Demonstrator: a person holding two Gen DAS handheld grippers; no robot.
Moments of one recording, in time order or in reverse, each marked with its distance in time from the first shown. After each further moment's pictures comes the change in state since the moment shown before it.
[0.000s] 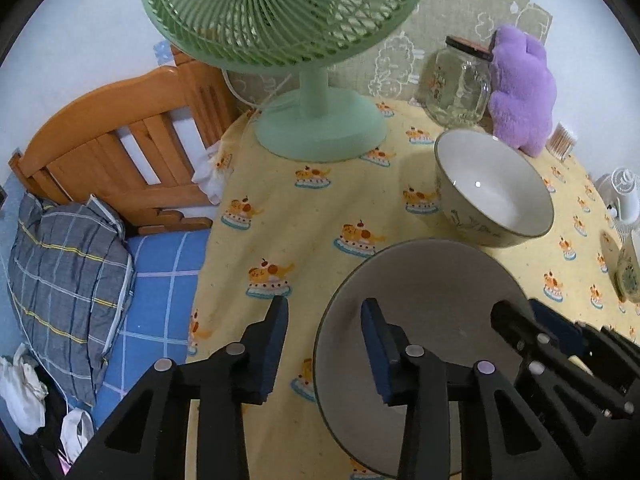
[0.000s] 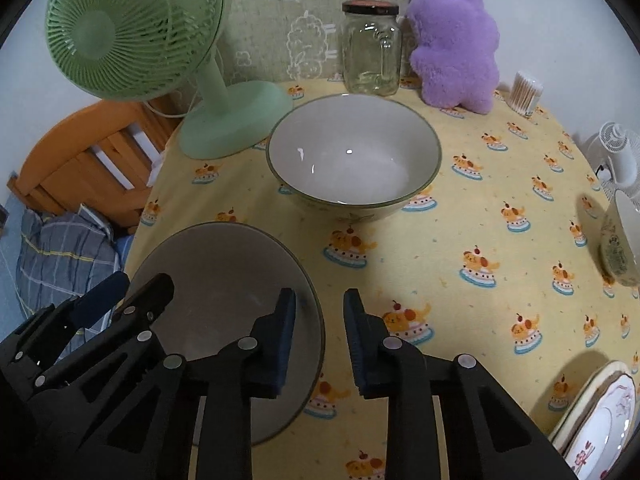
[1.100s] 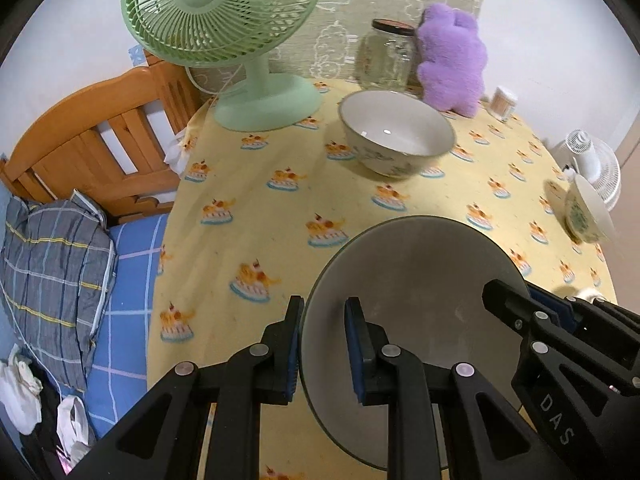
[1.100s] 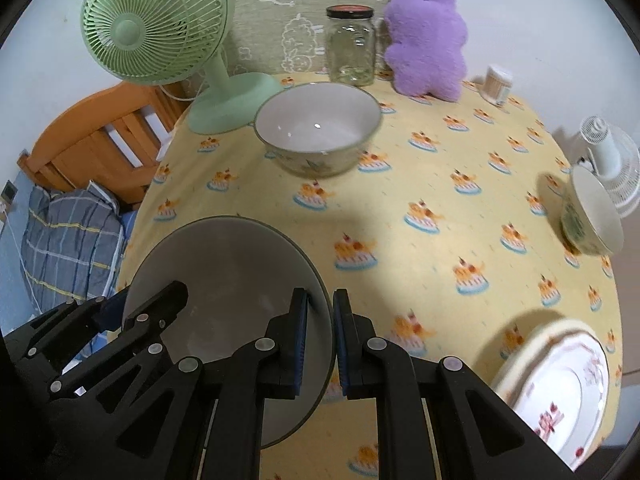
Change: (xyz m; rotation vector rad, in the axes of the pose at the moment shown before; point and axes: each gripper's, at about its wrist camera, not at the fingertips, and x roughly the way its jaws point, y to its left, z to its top) left arm -0.061 -0.044 -0.057 0.067 0.033 -0.088; right arm -0.069 -0.036 -0.053 -0.036 0.025 -0.007
